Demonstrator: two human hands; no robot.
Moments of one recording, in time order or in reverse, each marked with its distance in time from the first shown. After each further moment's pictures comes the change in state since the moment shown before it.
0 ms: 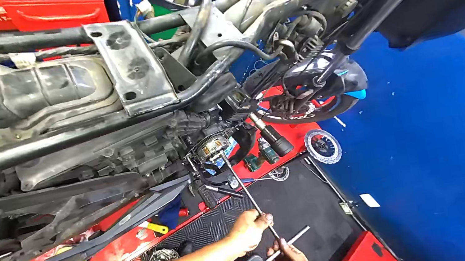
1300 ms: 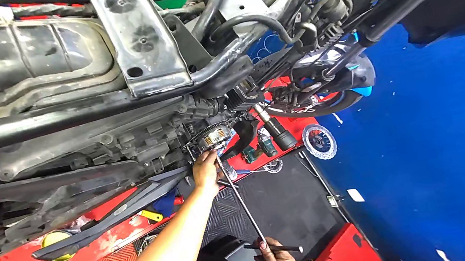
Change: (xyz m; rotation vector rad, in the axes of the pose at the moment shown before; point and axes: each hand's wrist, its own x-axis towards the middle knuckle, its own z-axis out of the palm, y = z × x) left_hand 0.049 0.060 -0.104 -0.680 0.689 0.005; right_hand -0.005 0.037 -0.006 -0.872 0.173 -0.371
